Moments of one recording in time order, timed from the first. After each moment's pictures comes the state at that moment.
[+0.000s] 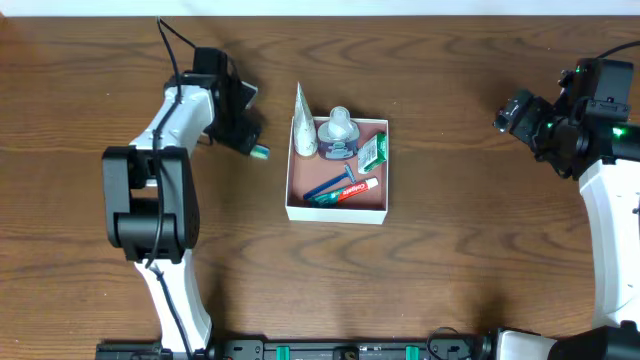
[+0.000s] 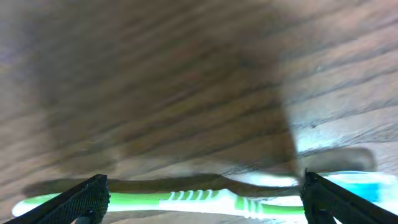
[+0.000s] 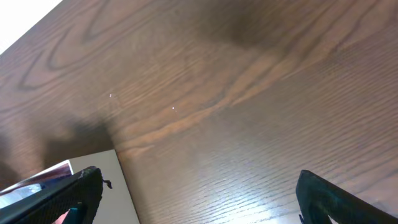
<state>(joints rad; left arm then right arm) -0.04 2.16 1.56 -0.79 0.03 0.41 -0.16 1.45 1.33 -0.87 -0.11 0.46</state>
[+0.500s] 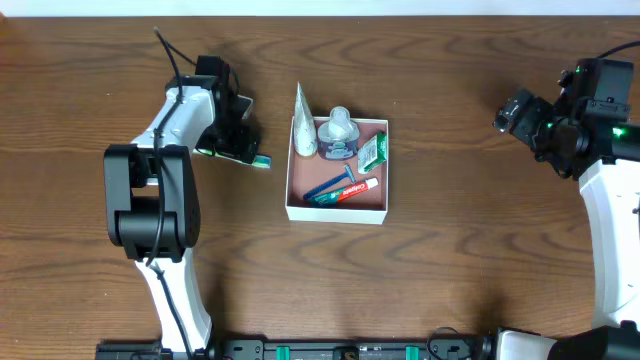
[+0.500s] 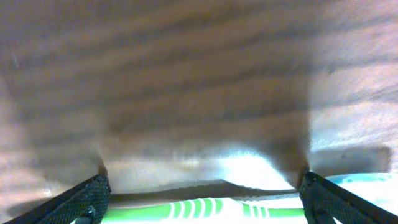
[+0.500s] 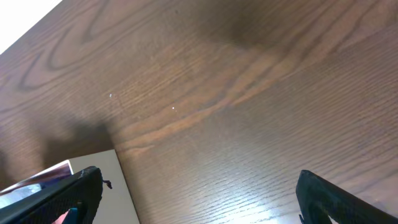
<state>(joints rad) -0.04 2.16 1.56 -0.93 0.02 0.23 -0.16 1.45 1.33 -0.87 -0.11 0.46</state>
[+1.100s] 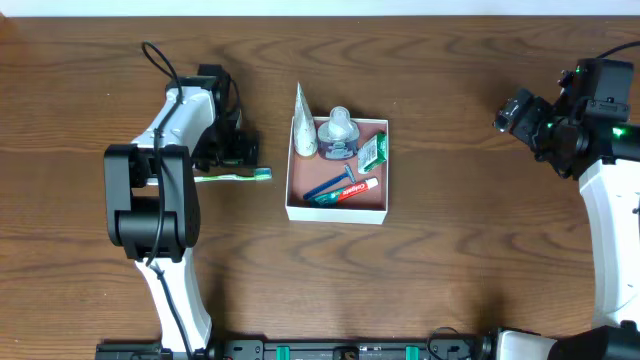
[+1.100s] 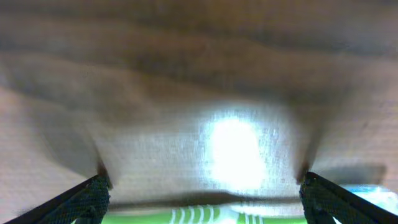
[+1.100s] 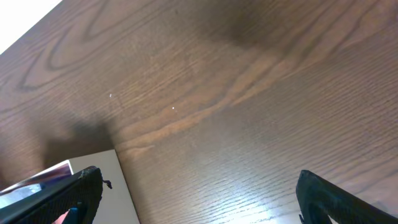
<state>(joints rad) -0.04 2.17 1.56 -1.04 0.03 -0.01 -0.16 1.45 1.33 -0.87 -0.11 0.46</state>
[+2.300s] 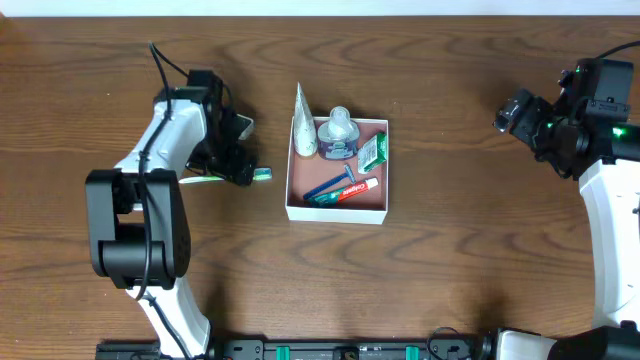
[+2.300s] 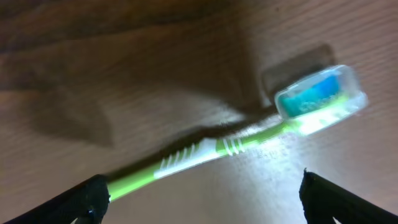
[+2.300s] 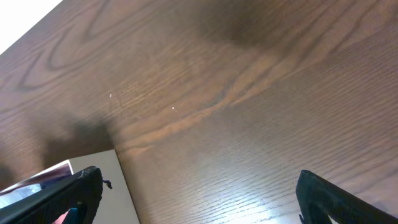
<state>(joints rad) -0.03 1.99 1.39 -0.99 0.07 0.38 -0.16 1.45 1.33 -0.87 -0.11 0.46</state>
